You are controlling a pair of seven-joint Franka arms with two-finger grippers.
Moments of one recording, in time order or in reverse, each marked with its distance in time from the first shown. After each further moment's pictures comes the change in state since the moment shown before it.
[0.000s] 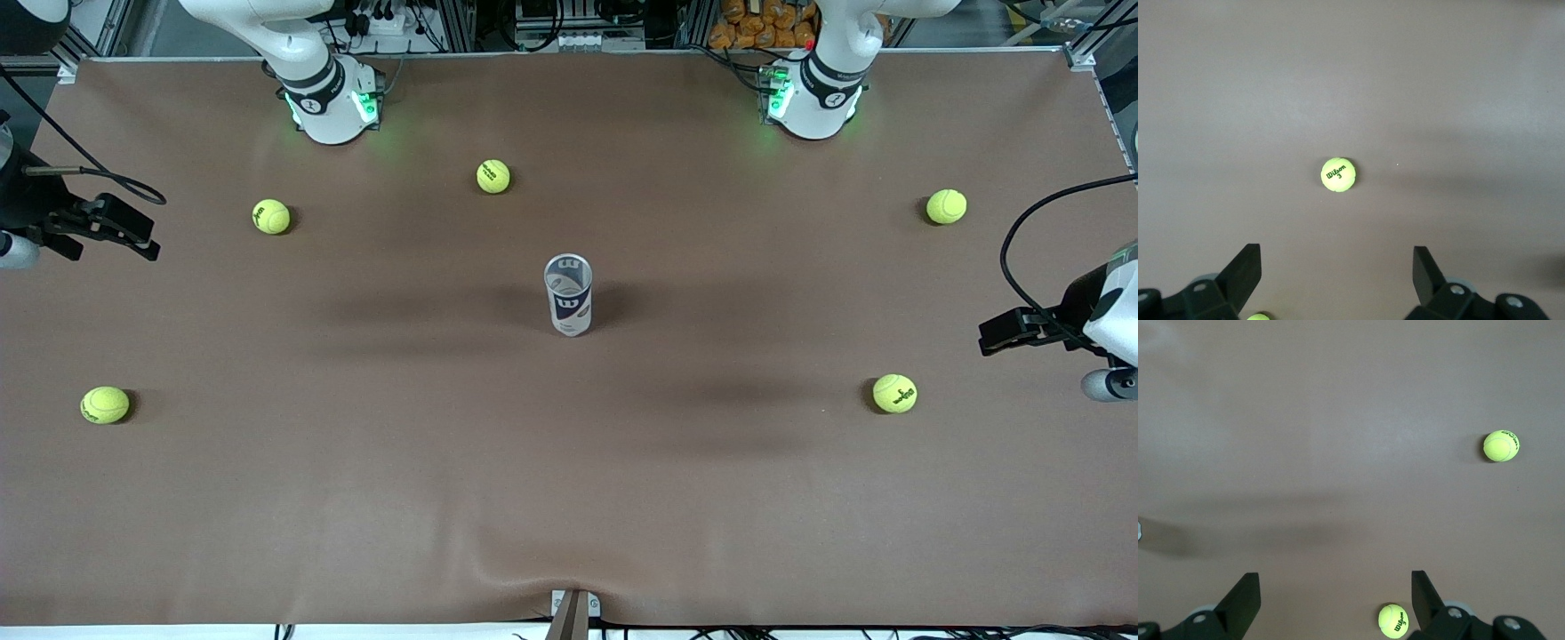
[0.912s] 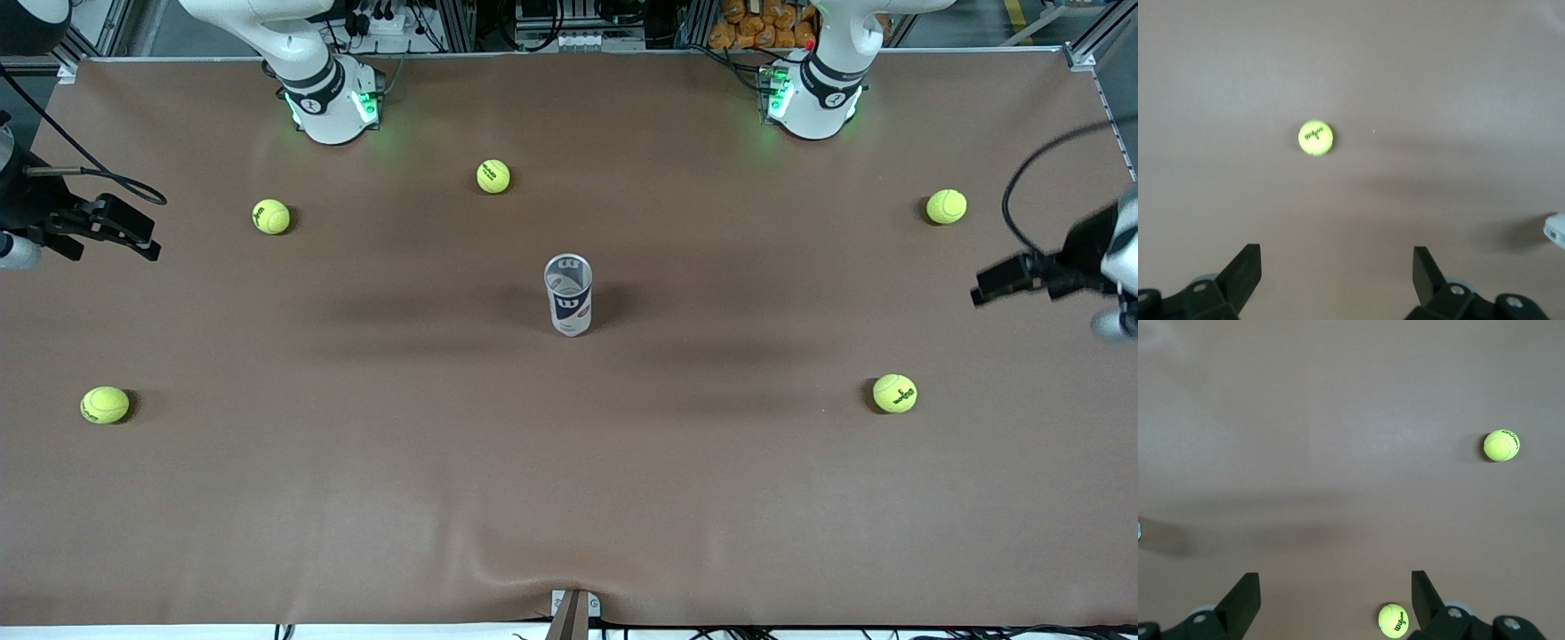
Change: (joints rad) left arm 0.171 -0.268 -0.209 -0.282 -0.019 0.007 -0.086; right arm 0.000 0.000 0.000 -0.001 0.000 0.000 0.000
